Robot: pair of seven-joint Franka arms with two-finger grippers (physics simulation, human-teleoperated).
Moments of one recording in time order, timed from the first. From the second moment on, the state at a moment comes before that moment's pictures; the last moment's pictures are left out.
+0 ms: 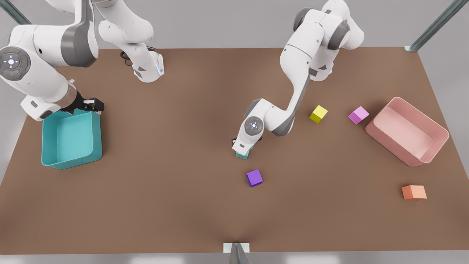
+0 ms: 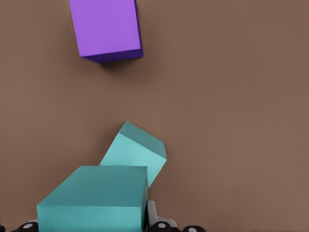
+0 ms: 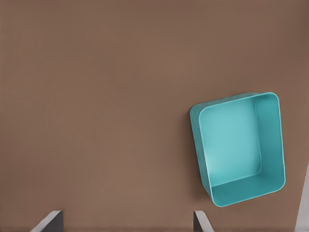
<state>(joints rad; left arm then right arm) -0.81 0.71 0.14 -1.46 -0.27 2.04 -0.78 0.01 0.08 0.09 -1.43 -0.13 1.33 0.03</state>
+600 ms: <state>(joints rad) -0.81 0.75 0.12 -1.42 -0.26 2.13 -0.81 0.00 0.14 0.09 -1.40 -0.12 1.33 0.01</state>
